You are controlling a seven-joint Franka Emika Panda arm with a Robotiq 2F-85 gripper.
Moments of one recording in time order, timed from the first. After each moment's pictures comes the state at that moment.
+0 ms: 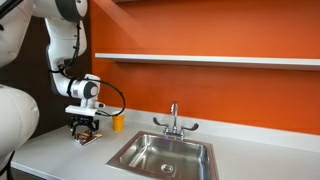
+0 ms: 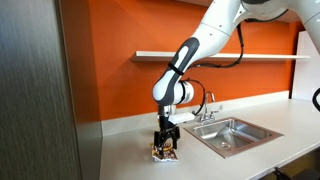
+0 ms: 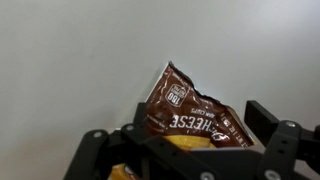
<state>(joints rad) 0.22 0.40 0.19 -2.20 0.09 2.46 -0.12</state>
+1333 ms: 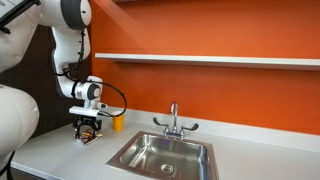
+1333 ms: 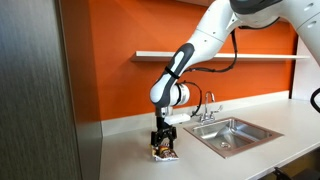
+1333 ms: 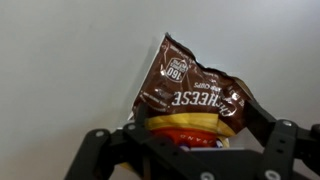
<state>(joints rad) 0.22 0.47 0.18 -2.11 0.07 2.46 -0.09</state>
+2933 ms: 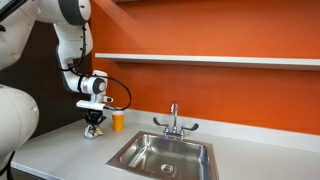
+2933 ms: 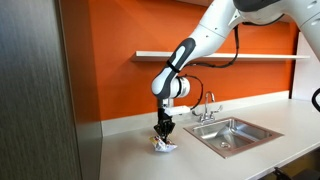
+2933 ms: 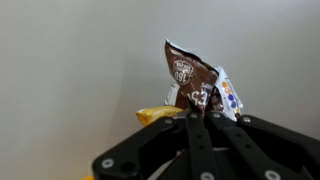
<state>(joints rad) 0.22 0.44 0.14 -2.07 0.07 2.44 -0.08</state>
